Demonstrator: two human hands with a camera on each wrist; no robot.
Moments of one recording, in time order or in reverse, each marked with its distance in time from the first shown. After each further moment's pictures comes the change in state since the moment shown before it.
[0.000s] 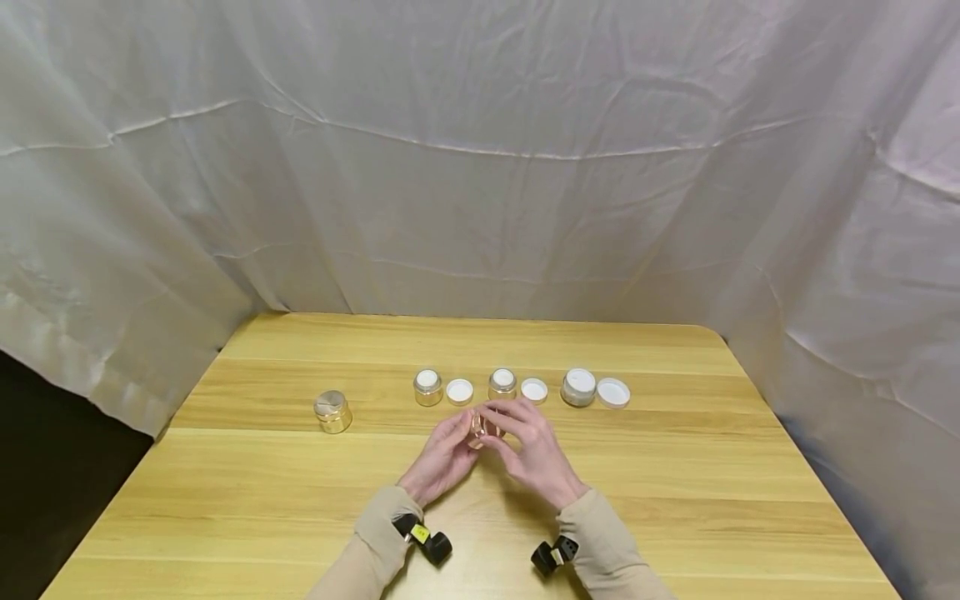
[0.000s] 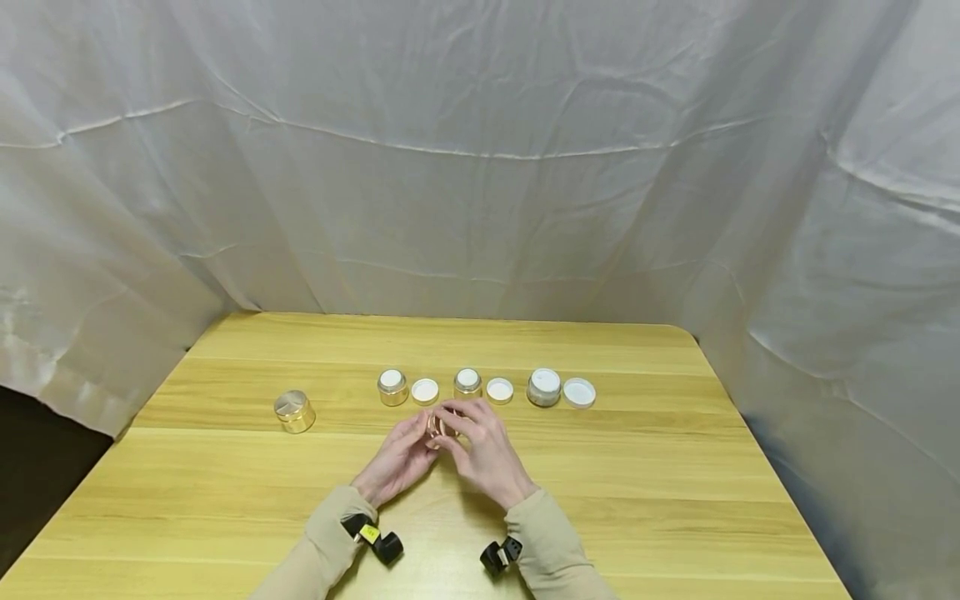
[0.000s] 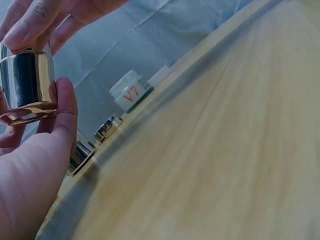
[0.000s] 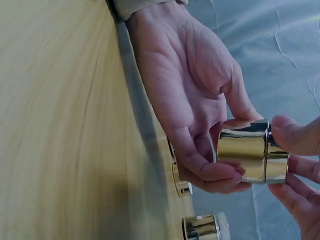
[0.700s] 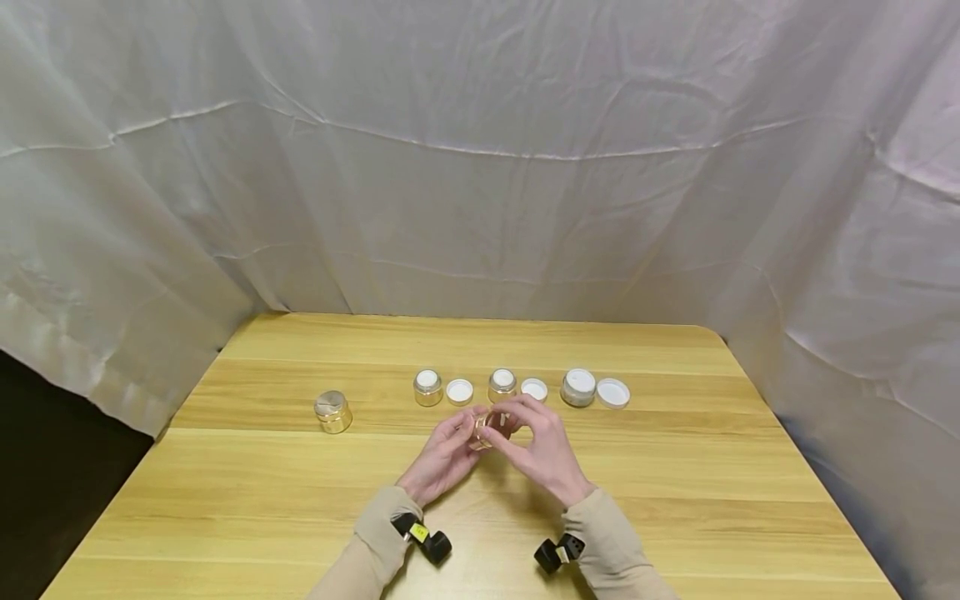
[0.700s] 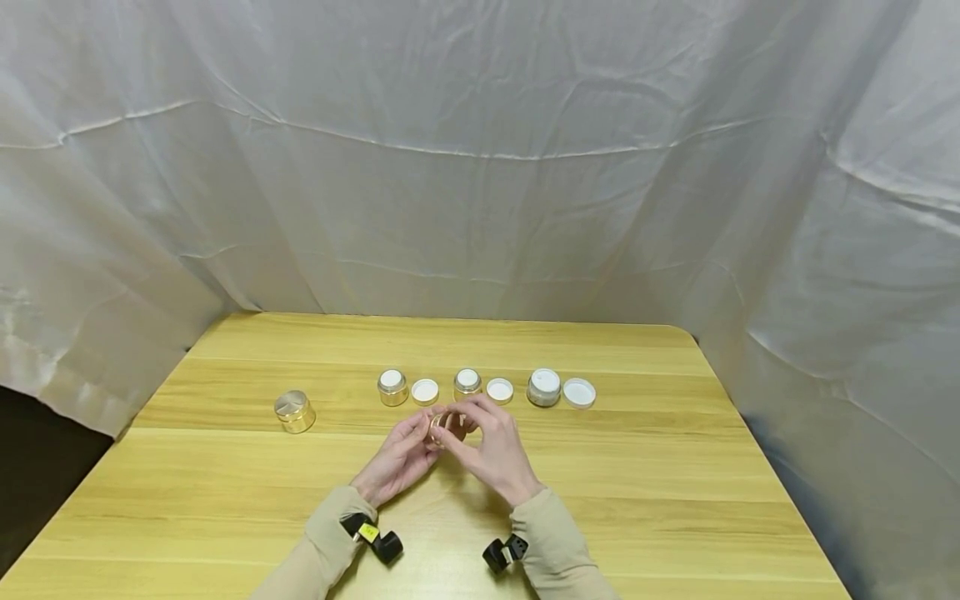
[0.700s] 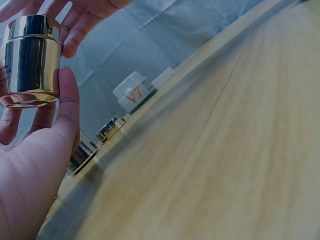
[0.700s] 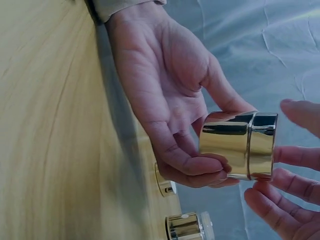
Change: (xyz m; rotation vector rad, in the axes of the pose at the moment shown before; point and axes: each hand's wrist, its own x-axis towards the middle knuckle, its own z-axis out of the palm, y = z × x) left_hand 0.000 0.000 0.000 0.028 -0.013 -0.009; right_hand 0.003 -0.001 -0.010 0.140 0.032 0.199
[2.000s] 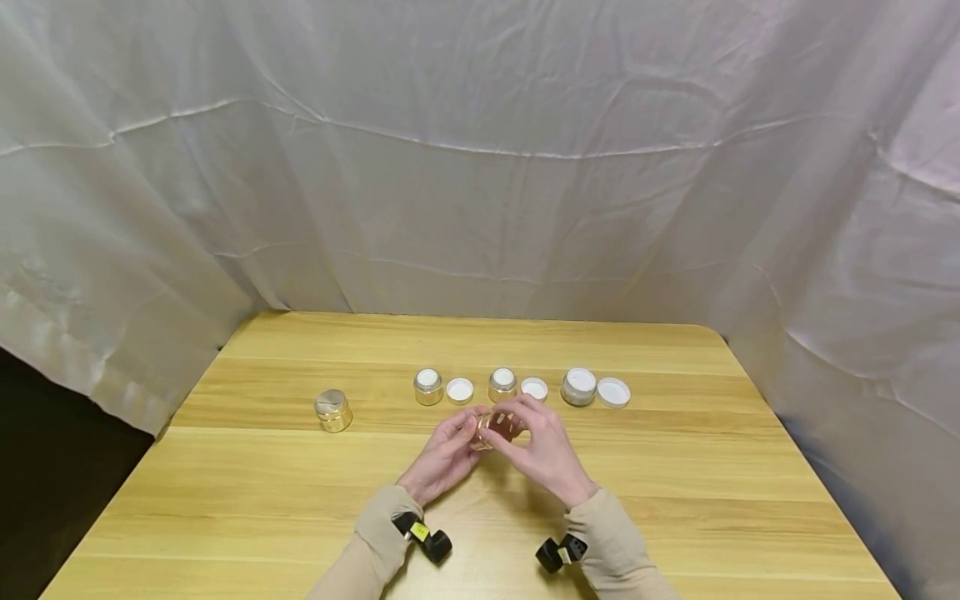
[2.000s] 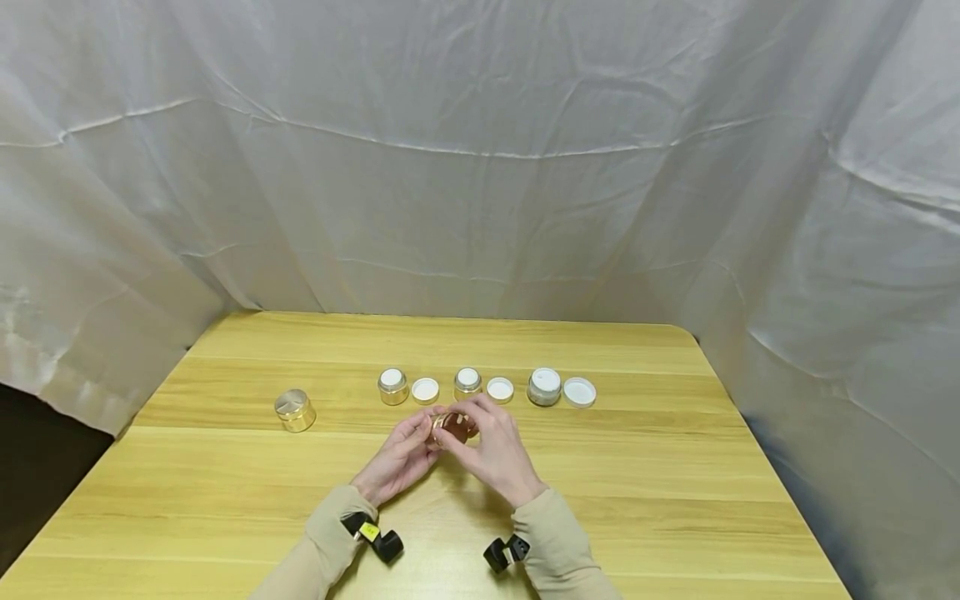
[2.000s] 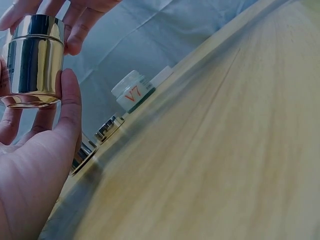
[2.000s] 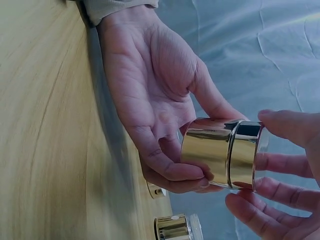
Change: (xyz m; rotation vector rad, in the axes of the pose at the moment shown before) left_hand 0.001 -0.002 0.000 0.001 -0.015 0.007; right_hand 0.002 -0.008 -0.007 -0.023 -0.094 0.074
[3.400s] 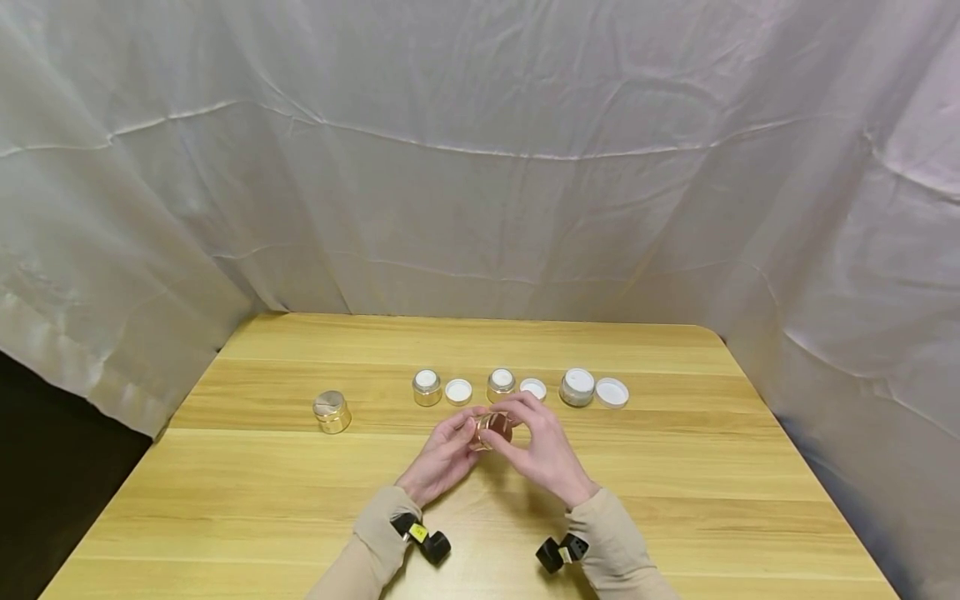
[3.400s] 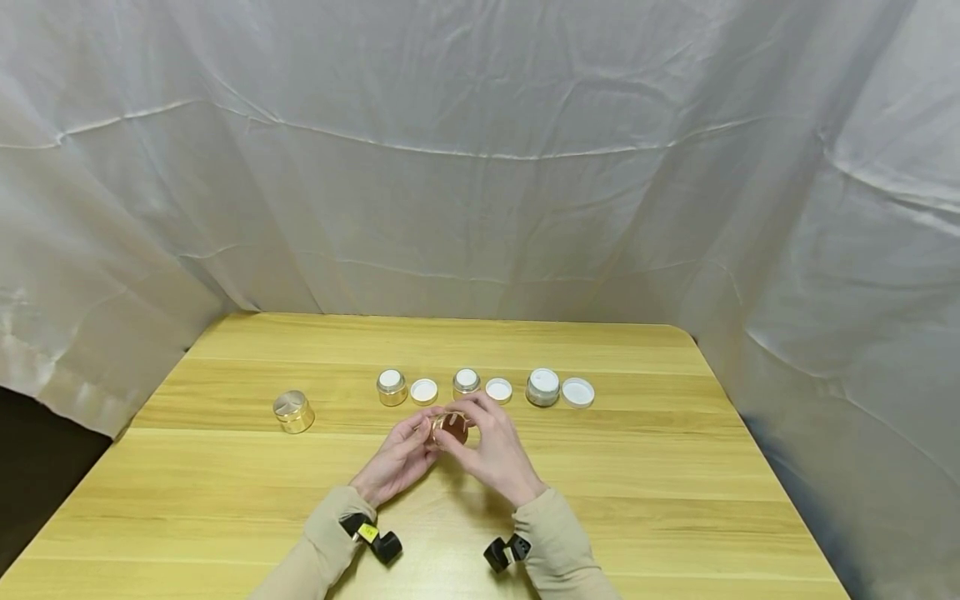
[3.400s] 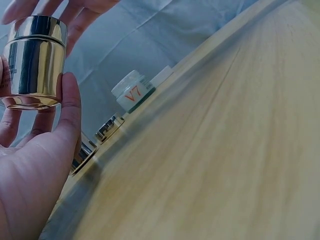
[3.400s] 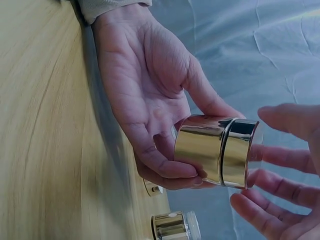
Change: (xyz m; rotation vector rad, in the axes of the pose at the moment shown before) left_hand -0.001 0.000 0.000 0.004 0.005 0.011; right_hand -0.002 0.001 -0.002 -0.015 -0.014 0.029
